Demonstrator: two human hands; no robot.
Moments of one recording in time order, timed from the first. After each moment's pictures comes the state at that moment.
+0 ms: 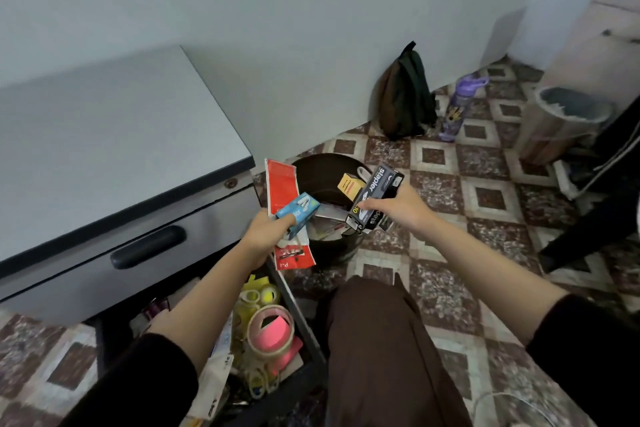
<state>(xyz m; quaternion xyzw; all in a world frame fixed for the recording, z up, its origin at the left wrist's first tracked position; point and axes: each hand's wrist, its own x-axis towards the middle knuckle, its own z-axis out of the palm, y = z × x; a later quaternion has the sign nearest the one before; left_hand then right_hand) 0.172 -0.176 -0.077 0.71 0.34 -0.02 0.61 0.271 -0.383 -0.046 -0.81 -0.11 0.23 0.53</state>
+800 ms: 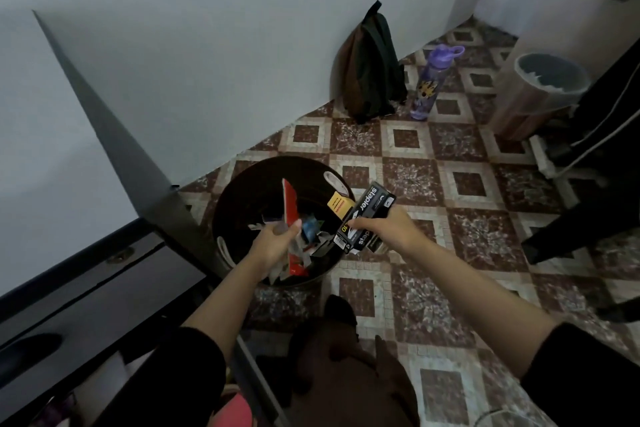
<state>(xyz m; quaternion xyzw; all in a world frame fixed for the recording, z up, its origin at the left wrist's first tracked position) 0.315 -0.175 -0.190 0.73 0.33 -0.14 0.58 0.373 -0.381 -0.146 -0.80 0.01 0.26 0.54</state>
